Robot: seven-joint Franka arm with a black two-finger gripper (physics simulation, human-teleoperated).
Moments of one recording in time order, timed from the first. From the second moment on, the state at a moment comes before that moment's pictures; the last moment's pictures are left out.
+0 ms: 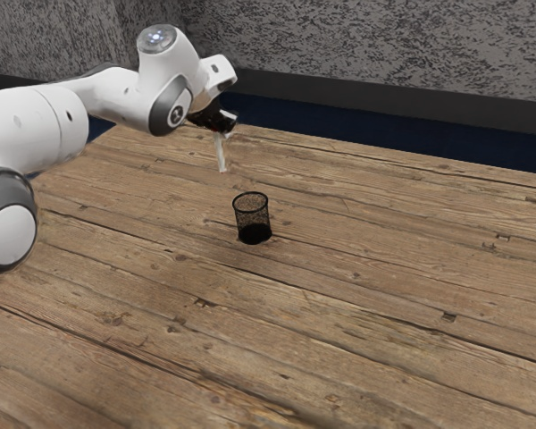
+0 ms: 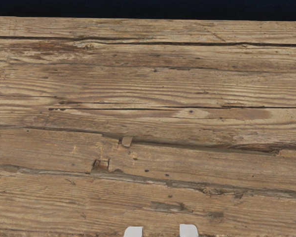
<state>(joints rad) -0.01 0.55 0.08 -1.34 0.12 2.49 -0.14</state>
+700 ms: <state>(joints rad) 0.13 0.67 0.05 -1.37 0.12 2.32 -0.04</state>
